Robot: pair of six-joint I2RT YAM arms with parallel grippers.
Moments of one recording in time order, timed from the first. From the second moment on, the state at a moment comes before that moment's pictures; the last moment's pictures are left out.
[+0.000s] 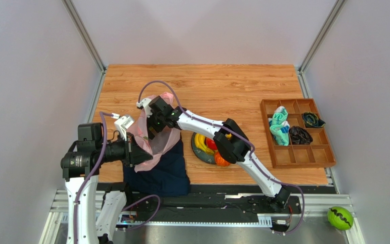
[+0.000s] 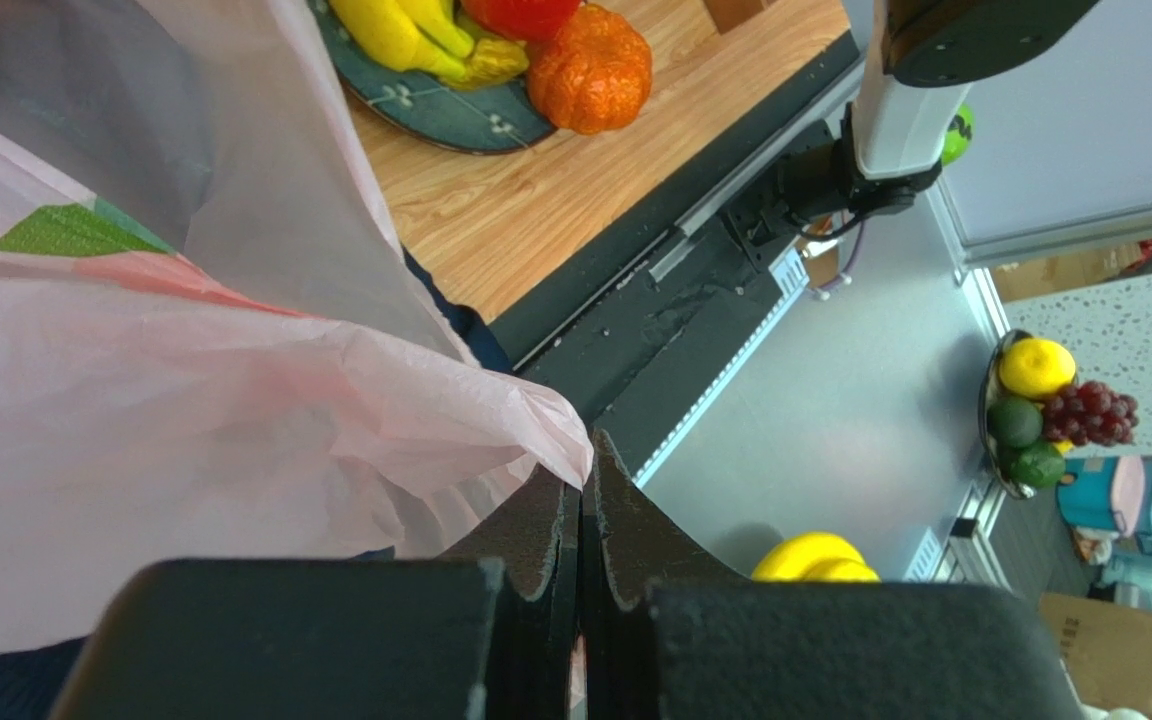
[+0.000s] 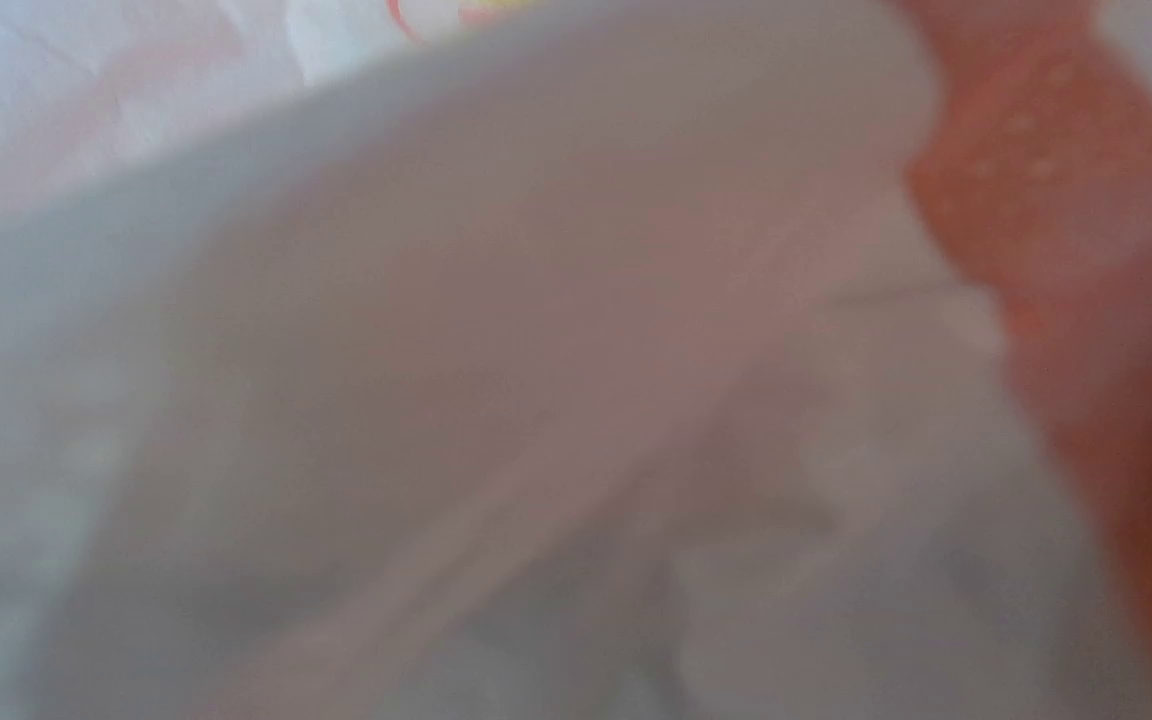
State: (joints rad) left arm 0.09 0.67 1.05 -1.31 0.98 0.10; right arm 0.95 2.50 2.14 -0.38 -0.17 0.02
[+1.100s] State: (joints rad) left arm 0.13 0.70 1.11 -1.32 1.02 0.13; right arm 0.89 2.28 1.88 -0.24 -0.39 0.05
